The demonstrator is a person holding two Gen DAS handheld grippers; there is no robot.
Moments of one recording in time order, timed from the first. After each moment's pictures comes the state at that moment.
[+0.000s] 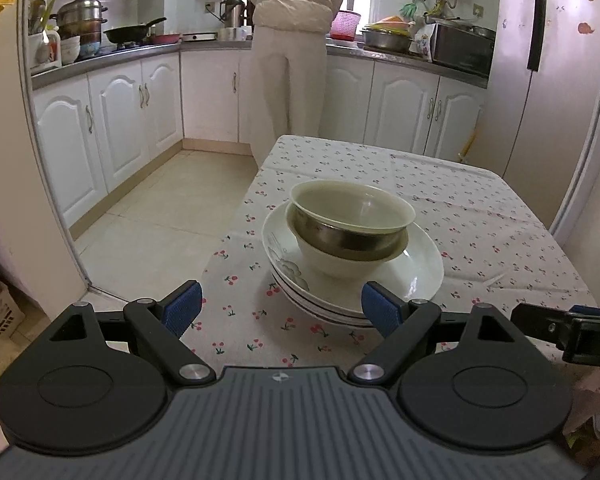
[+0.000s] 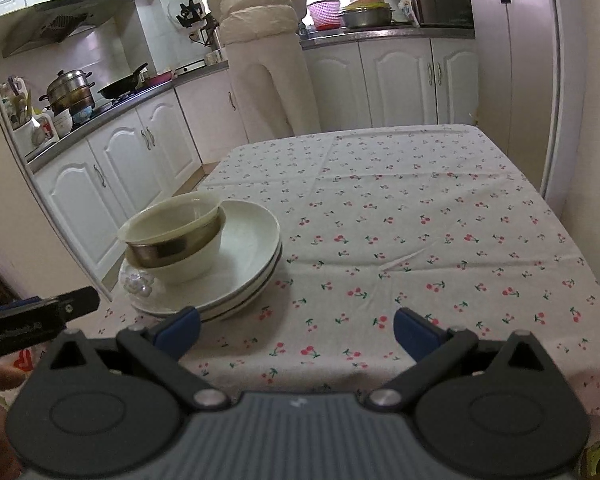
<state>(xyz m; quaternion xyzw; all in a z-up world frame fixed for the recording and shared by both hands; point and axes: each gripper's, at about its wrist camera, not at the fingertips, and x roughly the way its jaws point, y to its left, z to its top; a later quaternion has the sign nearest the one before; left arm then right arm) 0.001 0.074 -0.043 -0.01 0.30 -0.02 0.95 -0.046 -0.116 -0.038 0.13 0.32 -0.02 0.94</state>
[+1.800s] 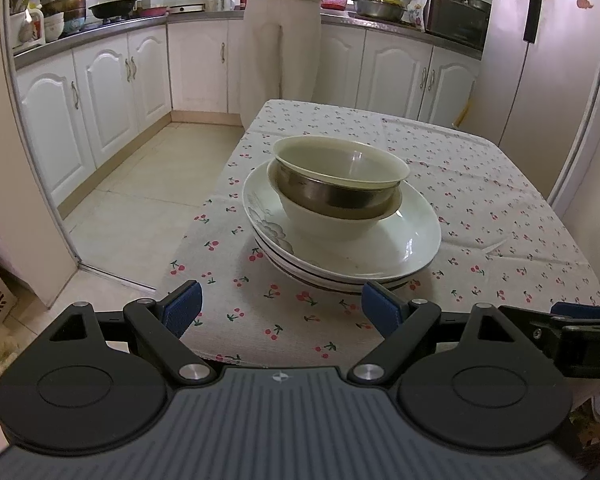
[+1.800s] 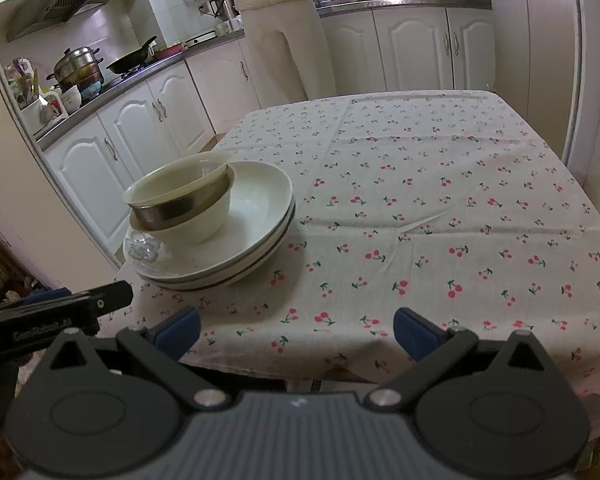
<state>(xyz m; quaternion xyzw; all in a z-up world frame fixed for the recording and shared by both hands) 0.014 0.059 -0.062 -0.01 0.34 -0.03 0.94 -0.040 -0.114 -0.057 0.14 0.36 0.01 0.92</state>
